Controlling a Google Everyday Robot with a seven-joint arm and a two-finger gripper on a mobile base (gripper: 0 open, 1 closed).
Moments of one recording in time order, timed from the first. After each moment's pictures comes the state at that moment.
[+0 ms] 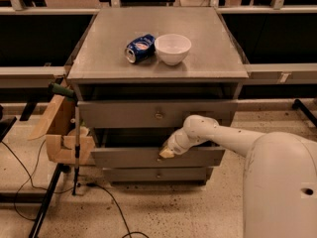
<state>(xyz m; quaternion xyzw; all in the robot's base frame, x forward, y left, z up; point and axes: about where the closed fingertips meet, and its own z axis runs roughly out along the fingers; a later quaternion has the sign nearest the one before) 0.684 -0.035 0.444 -0.55 0.78 0.15 0.24</state>
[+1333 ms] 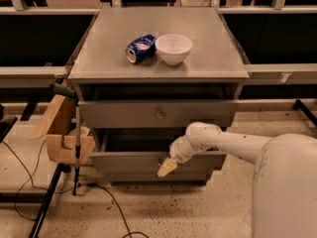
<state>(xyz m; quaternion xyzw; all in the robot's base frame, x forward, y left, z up) 0.645 -0.049 0.434 -0.54 0.79 0.15 0.22</state>
